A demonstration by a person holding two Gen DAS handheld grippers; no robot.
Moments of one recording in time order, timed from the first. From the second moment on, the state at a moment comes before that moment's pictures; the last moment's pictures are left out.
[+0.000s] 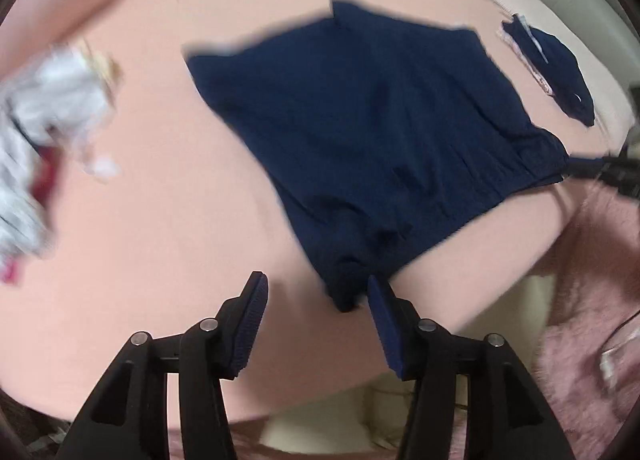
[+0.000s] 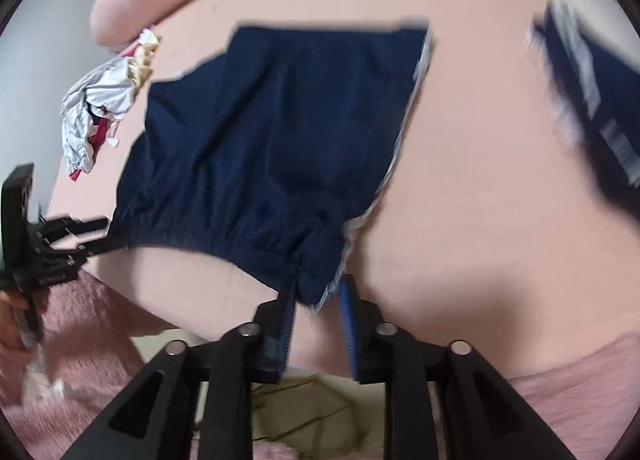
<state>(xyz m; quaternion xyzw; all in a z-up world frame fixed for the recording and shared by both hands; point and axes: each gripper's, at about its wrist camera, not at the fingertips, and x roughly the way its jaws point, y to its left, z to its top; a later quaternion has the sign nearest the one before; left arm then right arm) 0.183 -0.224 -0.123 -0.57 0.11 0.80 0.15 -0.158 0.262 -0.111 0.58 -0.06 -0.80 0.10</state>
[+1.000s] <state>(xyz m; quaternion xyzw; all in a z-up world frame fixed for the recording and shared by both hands) 0.009 -0.178 -0.086 -0.44 0.10 0.87 0.22 -0.304 0.243 -0.119 0.52 0.06 -0.85 0.07</state>
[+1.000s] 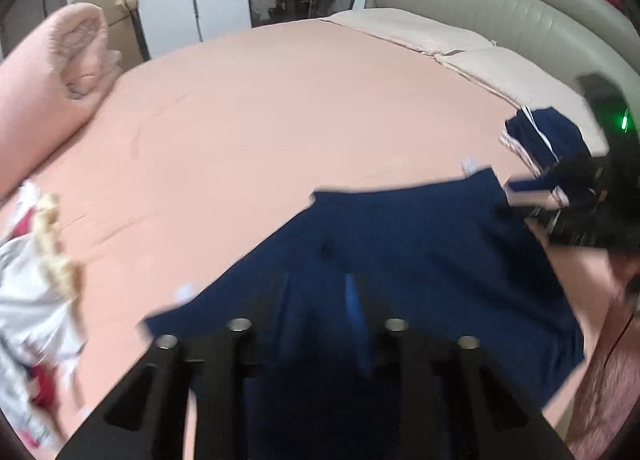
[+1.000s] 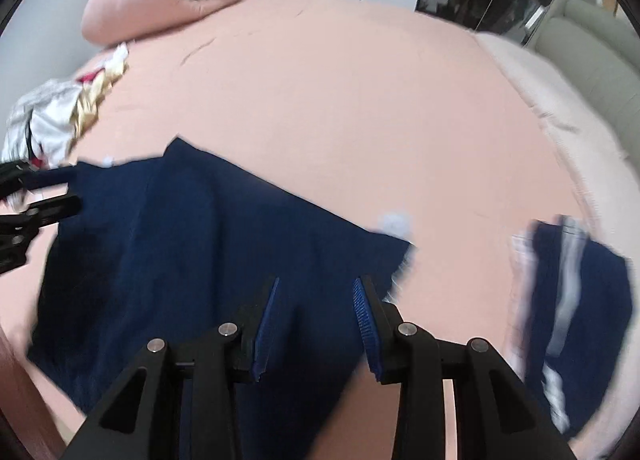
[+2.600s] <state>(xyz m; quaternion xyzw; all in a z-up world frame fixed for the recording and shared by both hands) -0.075 -0.096 -0.122 -0.43 0.18 0.82 0.34 -0.286 0.354 -0.147 0.54 -0.12 -0.83 0.00</state>
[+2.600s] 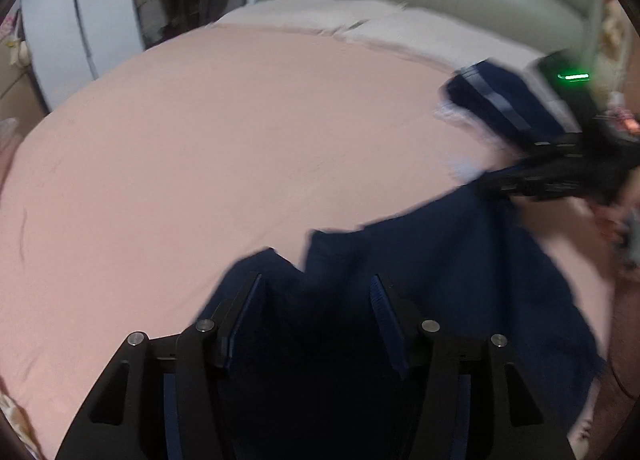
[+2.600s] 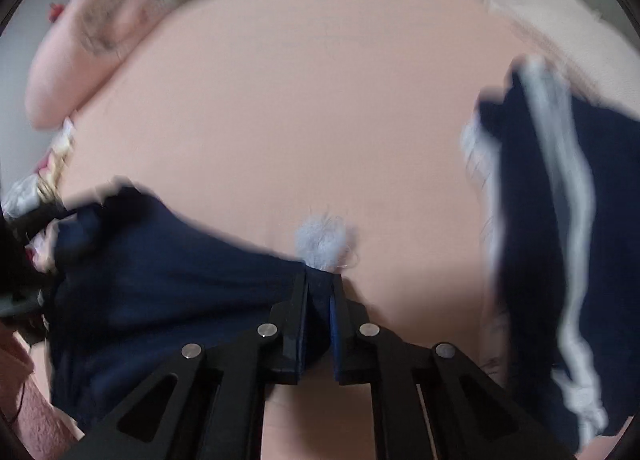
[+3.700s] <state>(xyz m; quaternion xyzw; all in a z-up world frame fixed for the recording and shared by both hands) -0.022 -0.291 -0.096 -0.49 0.24 0.83 0.10 -0.220 0.223 -0.140 0.58 0.06 -0.81 0.04</state>
